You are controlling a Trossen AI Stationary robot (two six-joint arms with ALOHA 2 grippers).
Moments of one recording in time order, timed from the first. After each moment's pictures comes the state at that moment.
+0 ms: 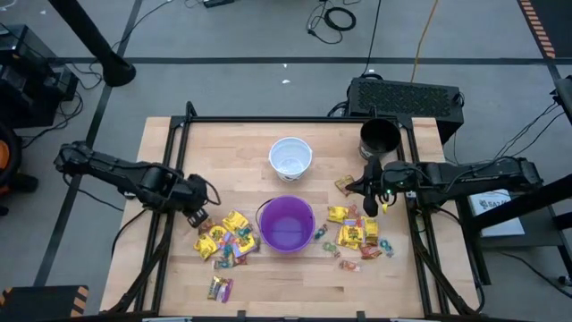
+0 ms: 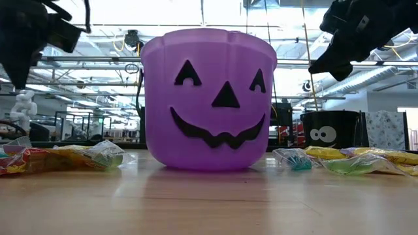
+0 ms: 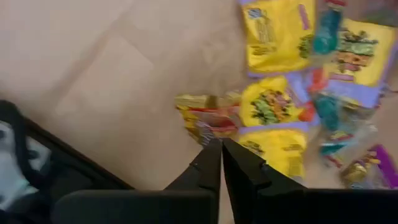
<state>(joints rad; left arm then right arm) -0.28 0.92 0.77 -1.20 0.02 -1.04 0.02 0.73 0.50 -0.31 0.11 0.30</state>
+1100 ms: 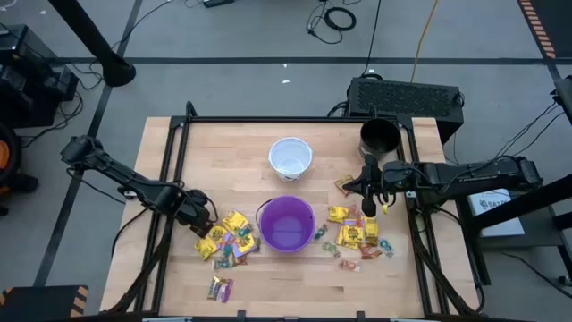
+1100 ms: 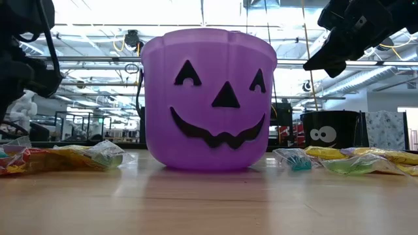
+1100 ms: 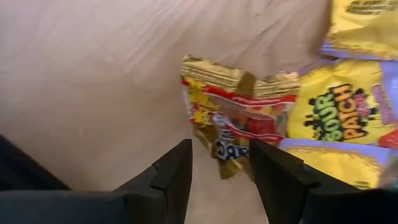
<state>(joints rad) -0.43 0.99 0.47 -0.89 0.04 -1.37 0.02 0.76 0.50 -0.24 0.11 0.21</state>
